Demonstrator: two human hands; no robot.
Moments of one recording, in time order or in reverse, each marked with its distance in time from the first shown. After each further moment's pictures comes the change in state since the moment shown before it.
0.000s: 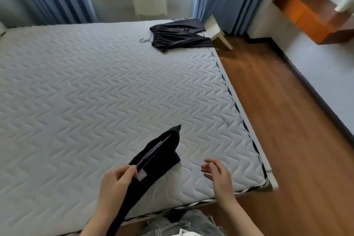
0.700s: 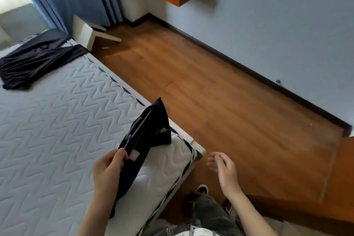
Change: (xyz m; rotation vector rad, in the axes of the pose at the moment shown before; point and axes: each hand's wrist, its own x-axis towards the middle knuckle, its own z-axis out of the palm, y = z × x) left_hand 0.023 0.176 0.325 0.008 -0.320 0.202; right_hand 0.016 0.074 -0.316 0.297 0.613 0.166
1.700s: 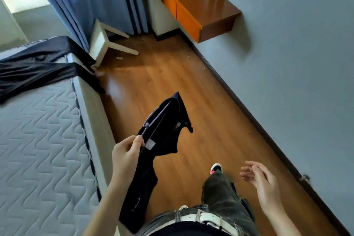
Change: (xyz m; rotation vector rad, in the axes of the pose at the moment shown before) left_hand 0.382 0.290 0.446 -0.046 0.220 -0.015; right_hand 0.641 -0.330 -0.151 -0.203 -0.224 -0.101
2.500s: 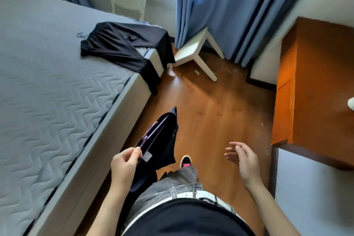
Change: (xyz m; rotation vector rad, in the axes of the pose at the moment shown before) left_hand 0.338 0.073 0.121 -0.162 0.781 -0.444; right_hand 0.525 -0.308 0.334 -0.258 -0.793 -0.167
